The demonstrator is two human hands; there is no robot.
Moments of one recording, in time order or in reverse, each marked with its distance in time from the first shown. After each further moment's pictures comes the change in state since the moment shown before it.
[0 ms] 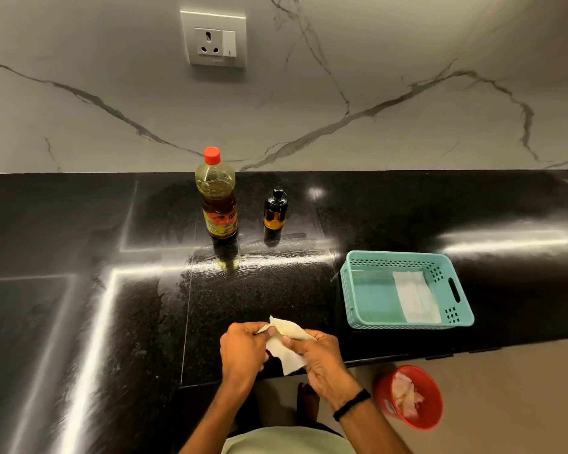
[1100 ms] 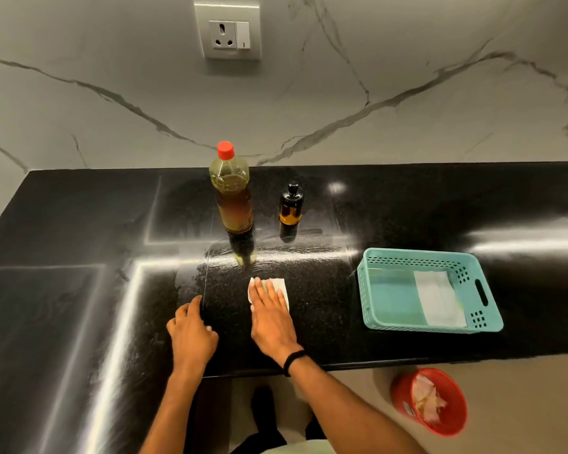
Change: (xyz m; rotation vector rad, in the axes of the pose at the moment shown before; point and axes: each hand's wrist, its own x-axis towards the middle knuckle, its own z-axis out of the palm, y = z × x) left_hand 0.060 -0.058 -0.078 0.594 0.213 -0.010; right_hand 0.084 0.044 0.079 -1.436 -0.170 -0.884
